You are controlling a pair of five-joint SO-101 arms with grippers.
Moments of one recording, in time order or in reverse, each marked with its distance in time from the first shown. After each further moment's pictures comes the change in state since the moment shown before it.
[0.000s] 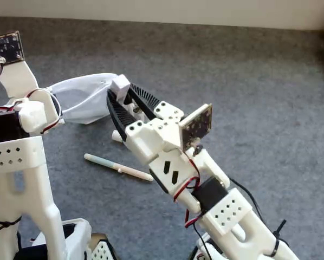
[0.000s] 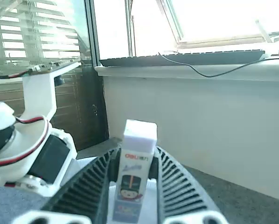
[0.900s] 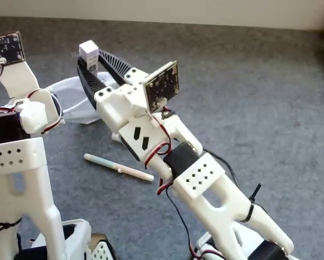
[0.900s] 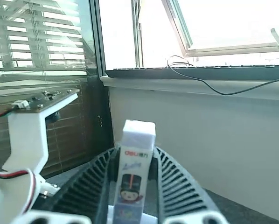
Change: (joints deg) left arm 0.8 0.0 1.1 -1.2 -0.1; right arm -1.8 23.5 -22.1 -2.5 0.0
